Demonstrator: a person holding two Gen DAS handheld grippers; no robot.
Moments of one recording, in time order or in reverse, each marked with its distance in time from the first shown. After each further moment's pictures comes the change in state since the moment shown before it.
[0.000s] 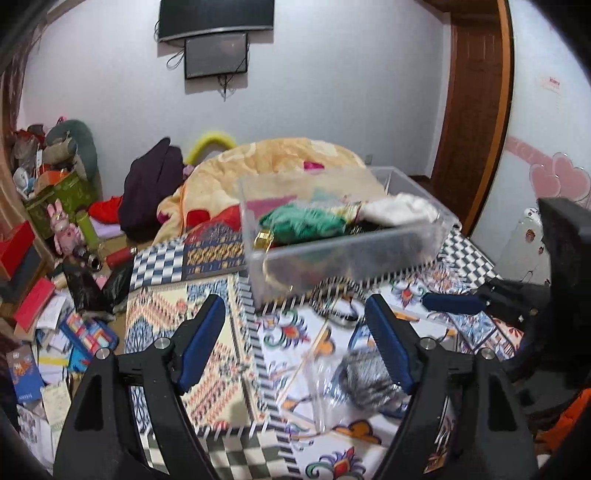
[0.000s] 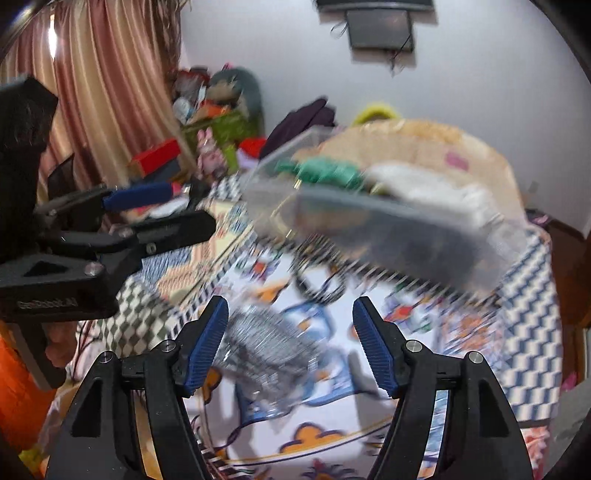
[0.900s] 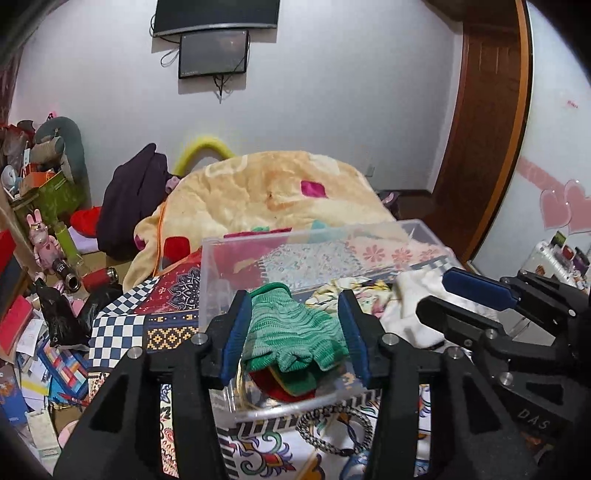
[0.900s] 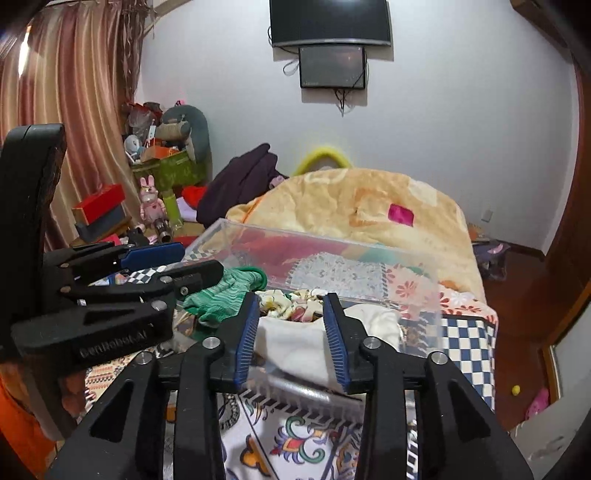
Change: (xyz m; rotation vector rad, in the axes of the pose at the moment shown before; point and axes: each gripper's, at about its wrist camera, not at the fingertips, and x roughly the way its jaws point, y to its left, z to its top) left arm 0.079 -0.003 0.091 -0.037 -0.033 -0.032; right arm -0.022 -0.050 0.077 0.029 -0.175 -0.216
